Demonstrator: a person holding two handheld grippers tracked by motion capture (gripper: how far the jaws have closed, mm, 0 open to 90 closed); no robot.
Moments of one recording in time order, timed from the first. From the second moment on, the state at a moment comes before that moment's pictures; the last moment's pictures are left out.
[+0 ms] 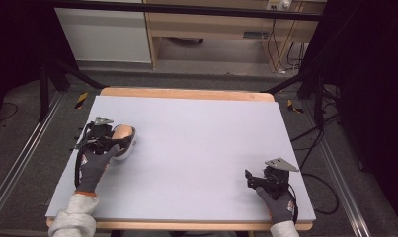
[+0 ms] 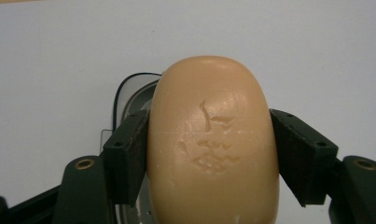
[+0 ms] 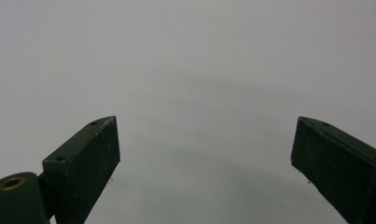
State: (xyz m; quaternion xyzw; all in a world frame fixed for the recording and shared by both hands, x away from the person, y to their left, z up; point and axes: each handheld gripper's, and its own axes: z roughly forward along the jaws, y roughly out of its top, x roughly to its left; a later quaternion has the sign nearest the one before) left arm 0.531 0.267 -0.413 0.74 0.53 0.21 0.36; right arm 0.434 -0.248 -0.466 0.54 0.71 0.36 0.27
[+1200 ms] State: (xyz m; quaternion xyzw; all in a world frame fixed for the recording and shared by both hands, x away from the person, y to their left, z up) left arm 0.540 0.269 -0.429 0.74 0.55 0.21 0.34; right arm 0.434 -0.248 -0.467 0.54 0.71 0.36 0.26
